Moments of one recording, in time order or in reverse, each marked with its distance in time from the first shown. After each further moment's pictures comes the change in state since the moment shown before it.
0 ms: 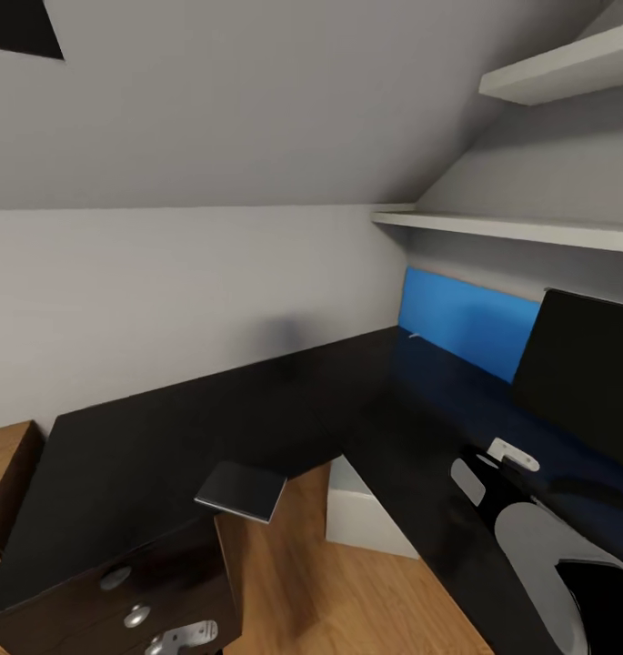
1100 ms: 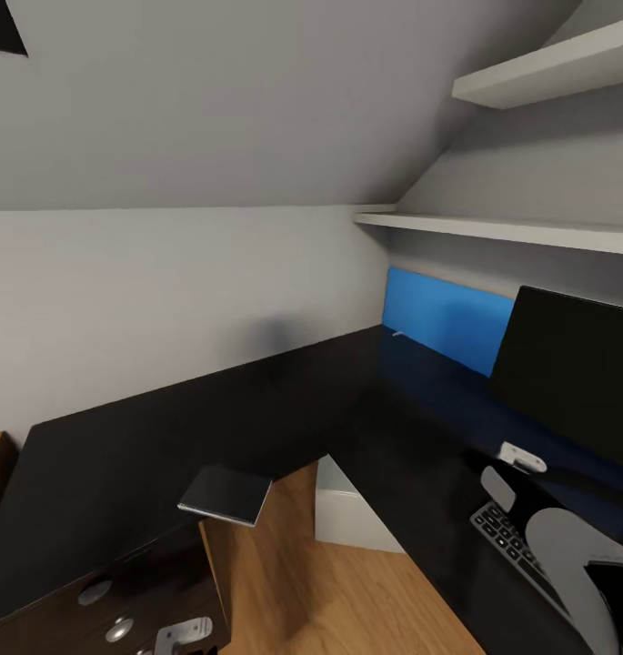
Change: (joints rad) left arm 0.000 0.008 0.023 0.002 0.000 0.000 0.000; right arm 0.003 -0.099 0.001 0.047 -0.012 0.130 0.298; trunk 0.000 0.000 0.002
